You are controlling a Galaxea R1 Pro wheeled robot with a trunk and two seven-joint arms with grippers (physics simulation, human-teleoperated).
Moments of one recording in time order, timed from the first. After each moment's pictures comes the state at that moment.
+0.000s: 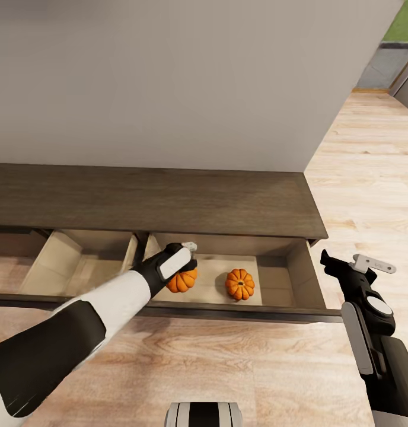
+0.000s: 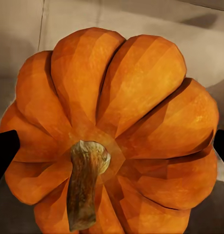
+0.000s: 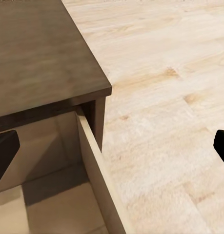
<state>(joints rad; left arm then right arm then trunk) -1.22 -0.17 -0.91 -0.38 1.30 0.48 0.70 -0.44 -0.12 -0.21 -1.57 -0.22 0.38 -0.27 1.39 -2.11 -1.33</state>
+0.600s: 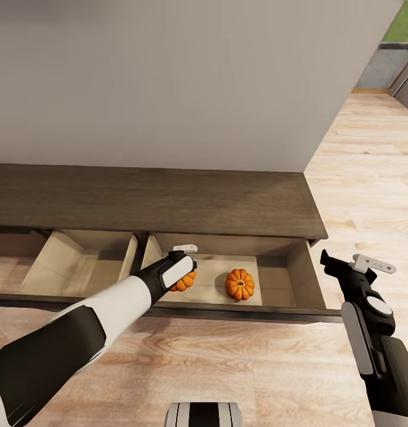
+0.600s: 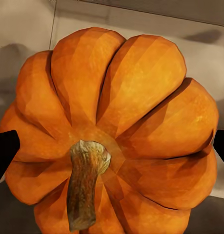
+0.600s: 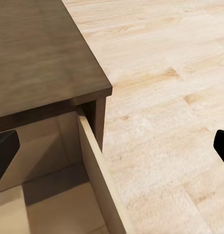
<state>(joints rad) -1.20 -0.17 -1.02 -0.38 1.31 0.37 0.70 -0.44 -0.12 -0.21 -1.57 -0.22 0.38 -0.27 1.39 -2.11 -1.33</state>
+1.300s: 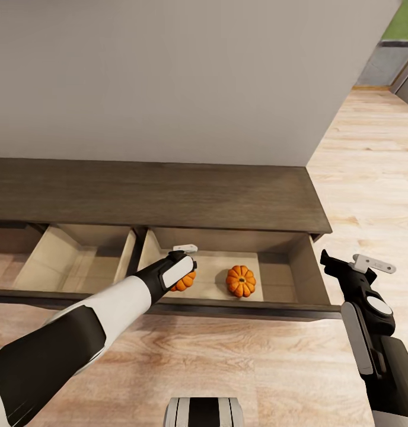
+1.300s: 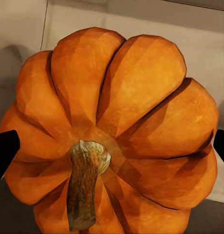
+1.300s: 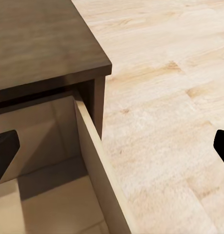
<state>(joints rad) -1.20 -0.17 -1.02 -0.38 1.31 0.37 0.70 -0.44 -0.12 -0.21 -1.57 -0.22 0.38 -0.27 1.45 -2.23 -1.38</state>
